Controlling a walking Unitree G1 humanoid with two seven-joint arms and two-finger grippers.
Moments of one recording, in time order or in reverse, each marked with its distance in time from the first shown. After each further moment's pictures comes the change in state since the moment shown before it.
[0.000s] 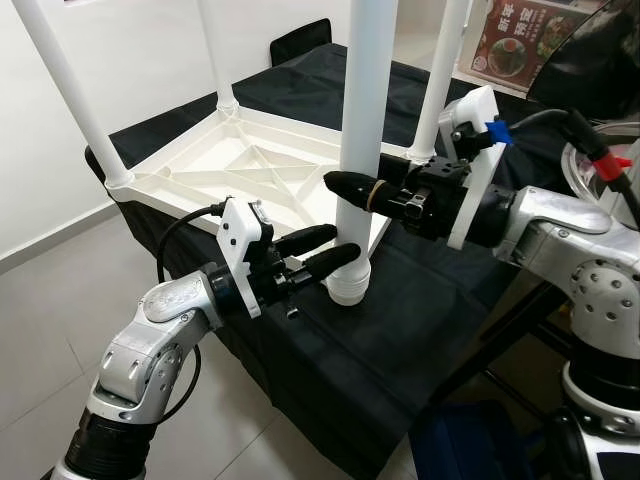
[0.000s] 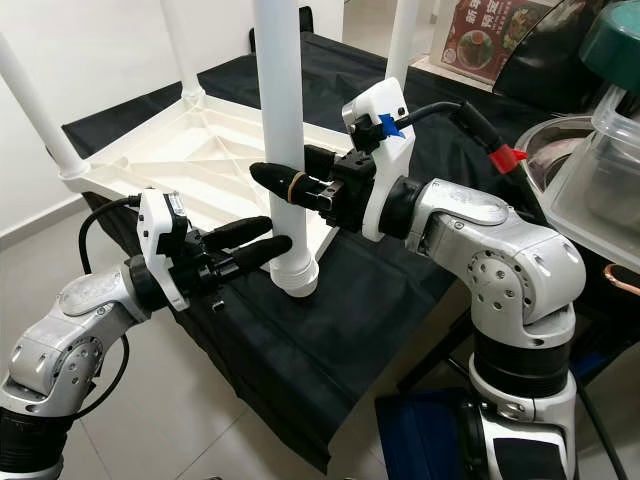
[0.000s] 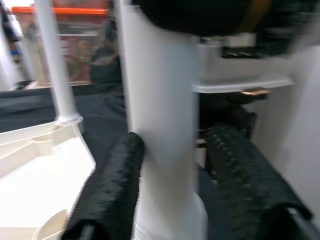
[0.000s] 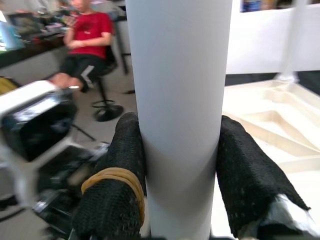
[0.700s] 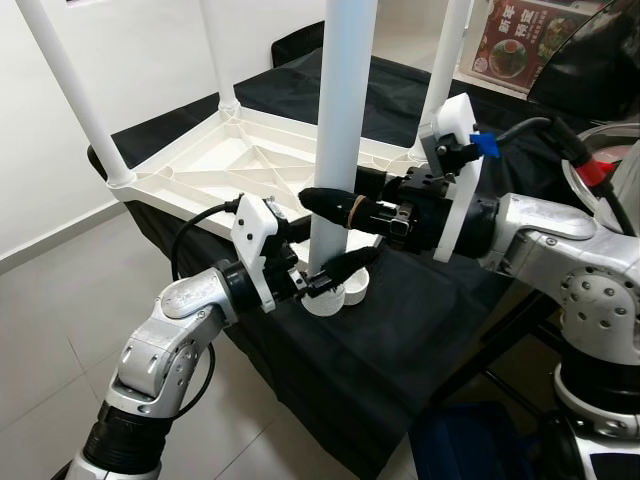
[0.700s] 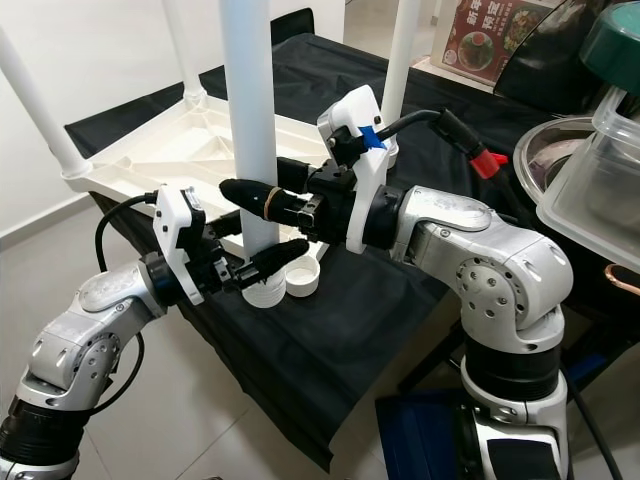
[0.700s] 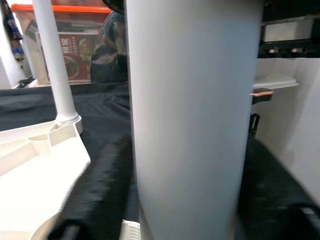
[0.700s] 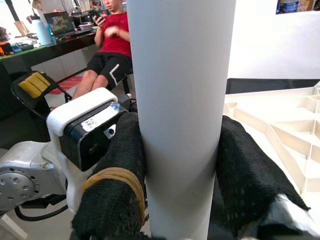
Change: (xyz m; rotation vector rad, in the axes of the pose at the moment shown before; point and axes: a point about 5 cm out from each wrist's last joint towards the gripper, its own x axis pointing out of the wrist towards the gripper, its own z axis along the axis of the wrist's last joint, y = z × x) left arm 0.011 -0.004 -0.006 -0.020 0.007 -0.004; right arm 0.003 0.012 0.001 -0.005 -0.001 0.092
